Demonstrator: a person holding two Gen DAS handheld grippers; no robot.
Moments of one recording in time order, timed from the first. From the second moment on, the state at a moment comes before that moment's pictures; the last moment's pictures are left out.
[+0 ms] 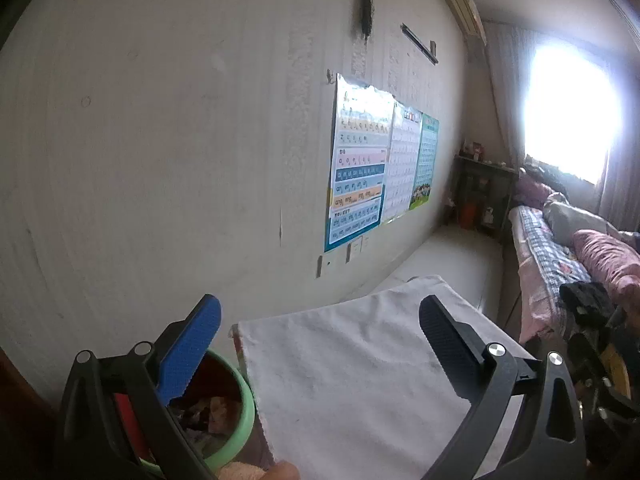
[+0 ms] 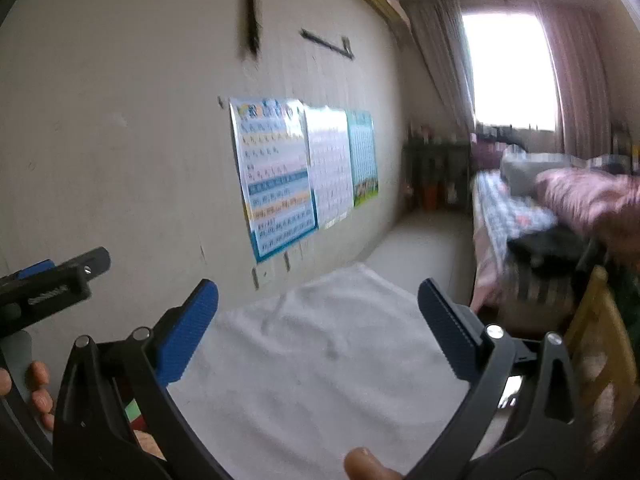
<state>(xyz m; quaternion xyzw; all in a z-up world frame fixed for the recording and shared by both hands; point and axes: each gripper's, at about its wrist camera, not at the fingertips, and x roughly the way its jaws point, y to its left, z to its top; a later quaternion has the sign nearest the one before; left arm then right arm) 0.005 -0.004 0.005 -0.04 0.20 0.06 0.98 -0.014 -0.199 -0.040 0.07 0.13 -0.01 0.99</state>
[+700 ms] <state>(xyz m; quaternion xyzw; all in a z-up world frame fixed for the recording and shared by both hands) 0.010 -0.001 -0.004 -0.03 0.23 0.07 0.97 -0.007 -0.198 -0.058 0.07 0.17 0.00 0.98</state>
